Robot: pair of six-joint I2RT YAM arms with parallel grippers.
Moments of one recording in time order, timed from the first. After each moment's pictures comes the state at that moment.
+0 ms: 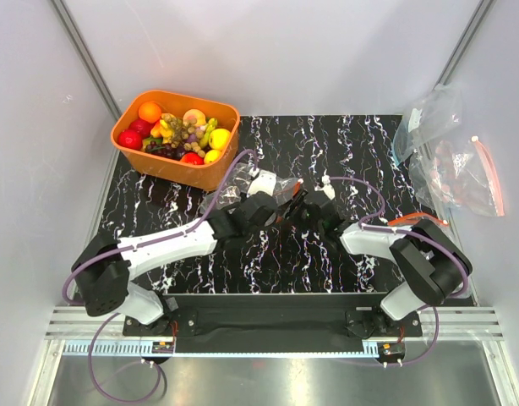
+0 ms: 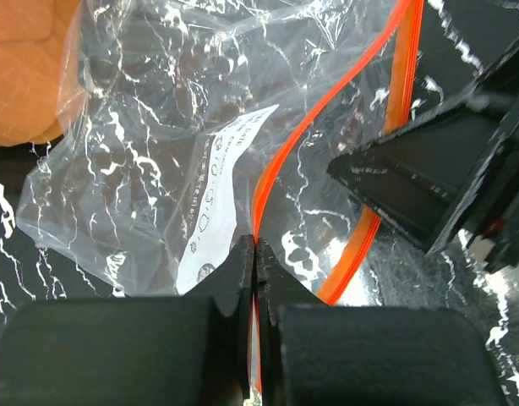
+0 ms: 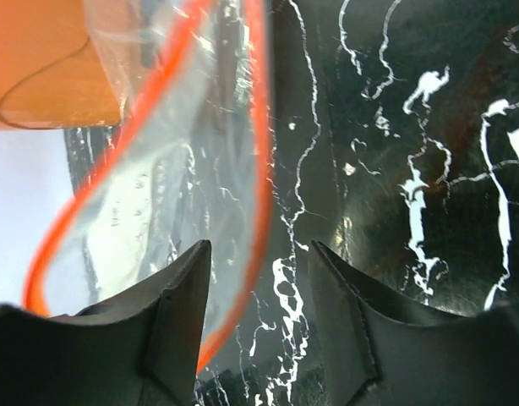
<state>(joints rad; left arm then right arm) -0.99 1.46 1.01 -0.30 -0.59 -0.38 0.66 1.55 0.63 0.39 0.10 1.10</state>
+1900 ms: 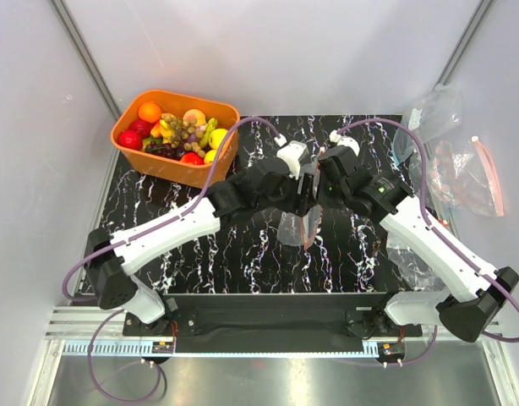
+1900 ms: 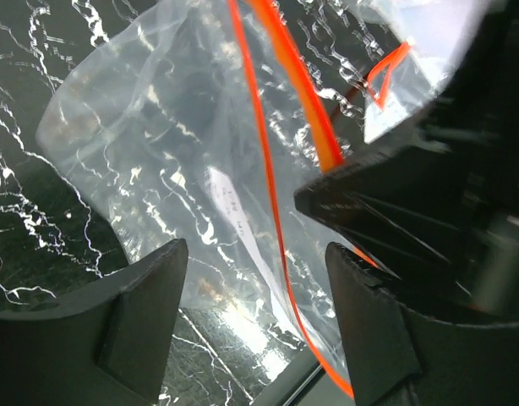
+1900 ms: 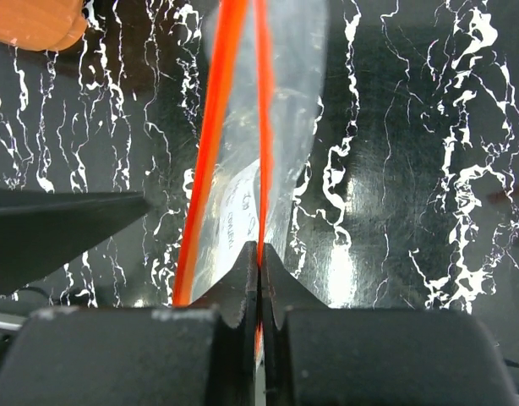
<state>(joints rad) -0.99 1.52 1.42 -0.40 -0.09 -0.42 0.71 1.28 1.40 -0.96 0.31 0.63</state>
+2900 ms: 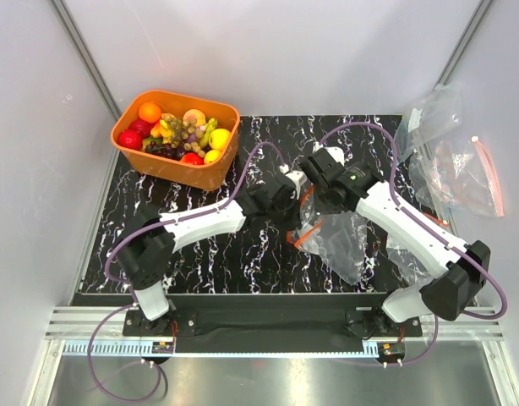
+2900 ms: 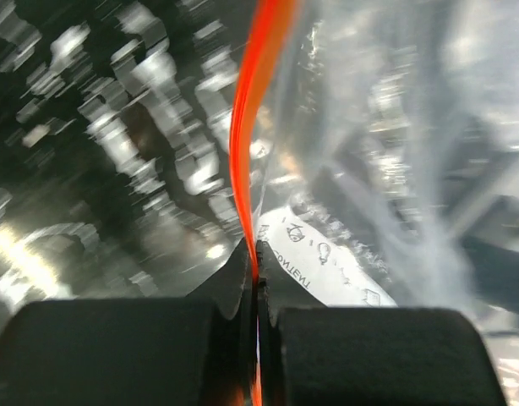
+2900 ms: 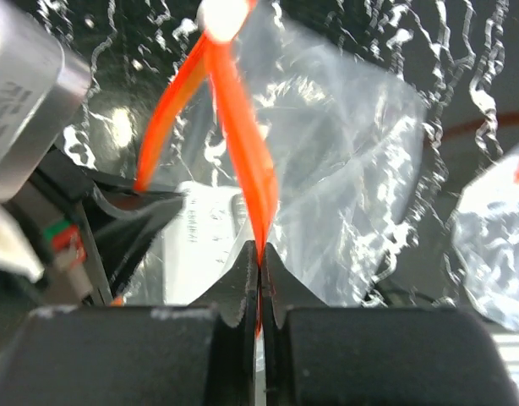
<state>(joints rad) -0.92 1.75 1.27 -0.26 0.13 -0.57 0.71 1.44 1.44 -1.14 0.38 0.58</state>
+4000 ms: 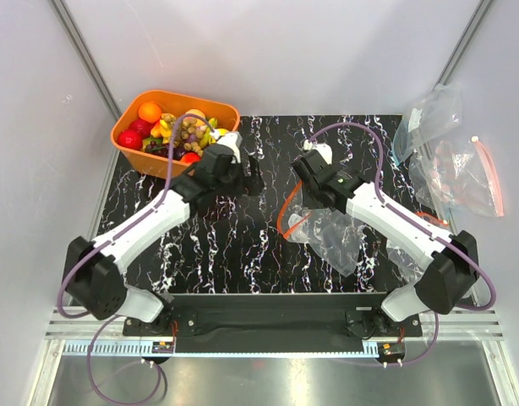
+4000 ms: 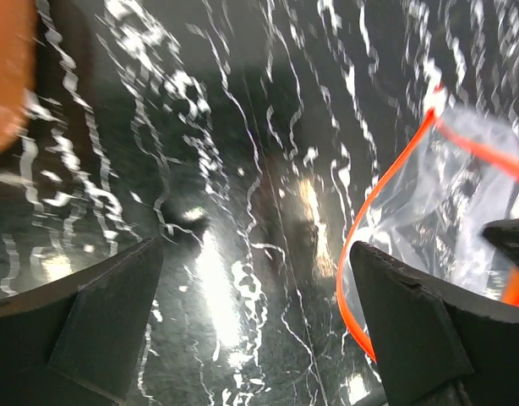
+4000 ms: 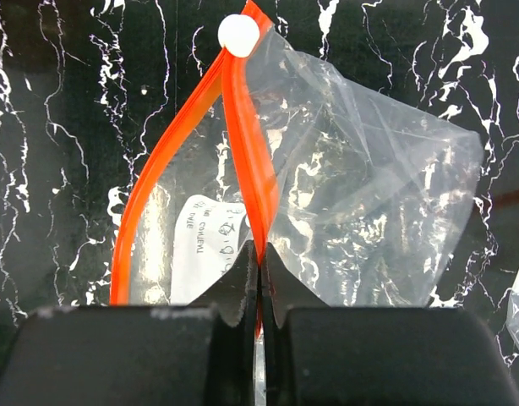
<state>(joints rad) -0.62 1.43 1.17 -0.38 -0.03 -0.49 0.71 1.48 1.33 -0.84 0.38 0.54</state>
